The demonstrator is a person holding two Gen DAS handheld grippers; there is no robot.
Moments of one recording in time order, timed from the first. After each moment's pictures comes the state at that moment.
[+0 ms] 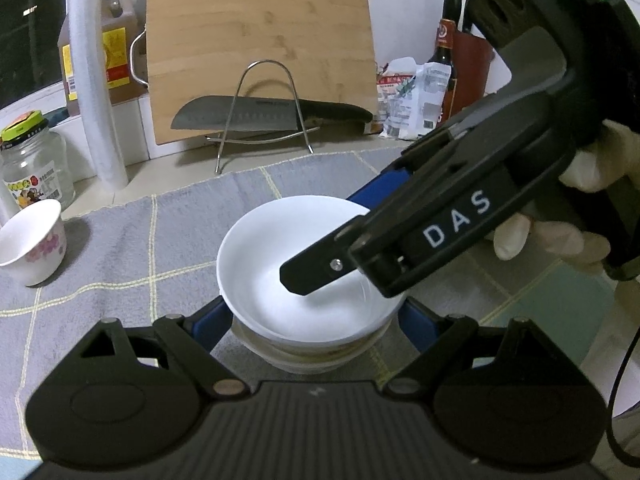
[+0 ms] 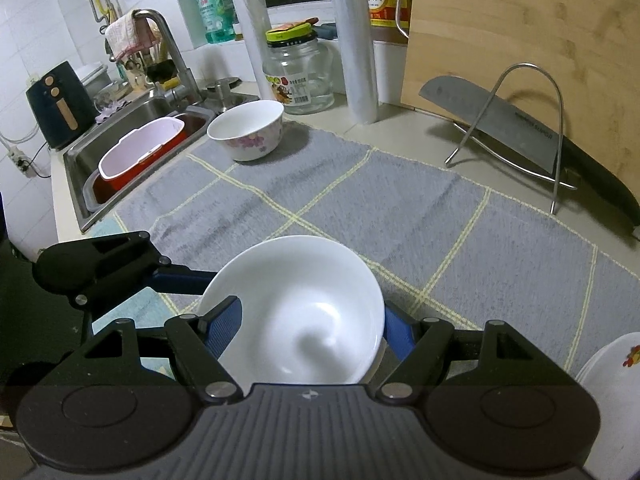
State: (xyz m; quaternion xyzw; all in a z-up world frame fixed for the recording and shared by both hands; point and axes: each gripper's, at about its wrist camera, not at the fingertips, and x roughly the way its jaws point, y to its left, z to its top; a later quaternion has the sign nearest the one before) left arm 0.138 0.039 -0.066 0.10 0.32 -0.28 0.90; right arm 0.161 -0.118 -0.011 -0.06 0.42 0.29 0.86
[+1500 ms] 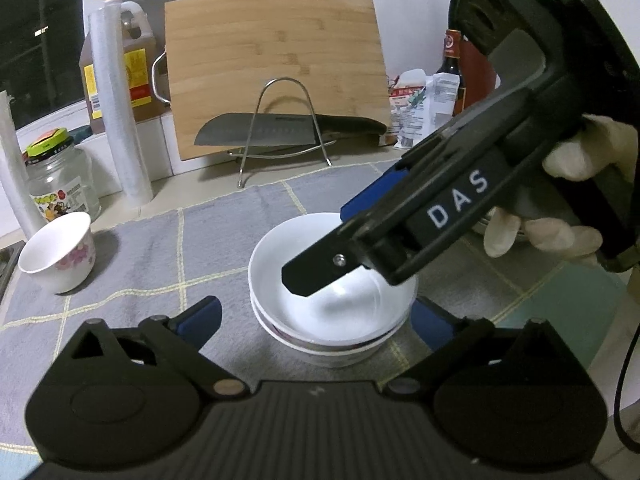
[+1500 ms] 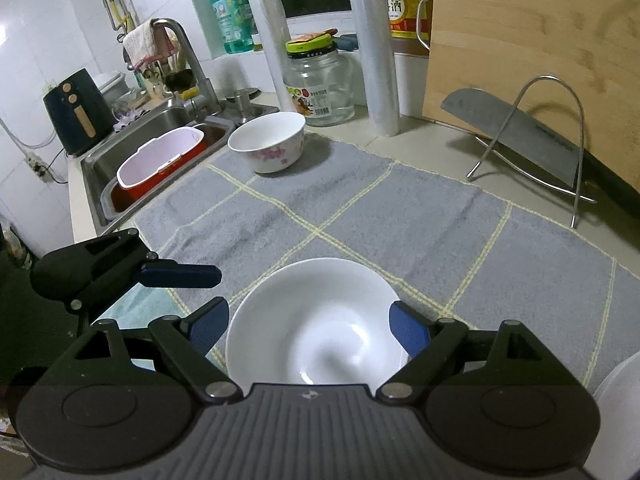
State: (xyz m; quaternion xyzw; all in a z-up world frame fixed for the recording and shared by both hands) left arm 0.124 0.051 -0.061 0.11 0.29 -0.26 0.91; right arm 0.163 -0.110 -0.009 -0.04 0.40 0.32 0.86
